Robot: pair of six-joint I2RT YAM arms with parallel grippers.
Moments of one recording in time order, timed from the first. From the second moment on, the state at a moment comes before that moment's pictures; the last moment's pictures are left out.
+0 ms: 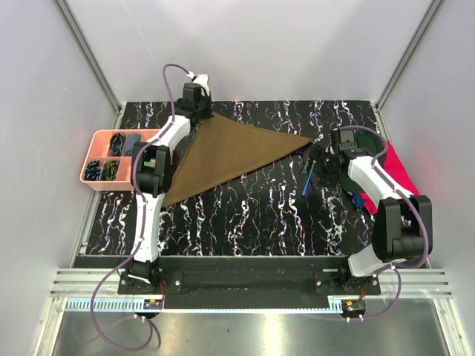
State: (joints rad) left arm -0.22 2.42 2.07 -0.14 0.07 -0.16; right arm 0.10 1.53 1.06 -0.56 -0.23 0.53
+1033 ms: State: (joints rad) left arm -0.20 2.52 2.23 -0.18 0.08 -0.17; right arm 0.10 1.59 1.07 -0.54 -0.26 0.53
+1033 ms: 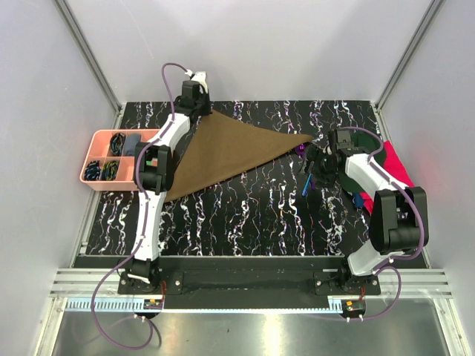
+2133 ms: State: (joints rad) left arm -0.29 1.49 1.55 -0.22 -0.06 -0.23; right arm 0.10 1.74 1.37 -0.62 -0.09 0.50
